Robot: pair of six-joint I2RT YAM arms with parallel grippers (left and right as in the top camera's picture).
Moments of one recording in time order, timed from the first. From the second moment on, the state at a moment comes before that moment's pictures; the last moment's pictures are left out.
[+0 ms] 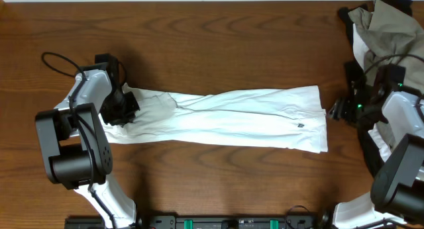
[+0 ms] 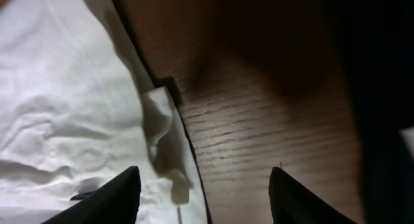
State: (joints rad) left arm 0.17 1.97 1.26 -0.96 0.00 -0.31; right arm -0.35 1.73 1.07 -0.80 -0.24 0.01
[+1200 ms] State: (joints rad) left arm 0.17 1.97 1.27 -0.98 0.03 -0.28; right arm -0.27 1.90 1.06 -0.72 -0.47 0.02
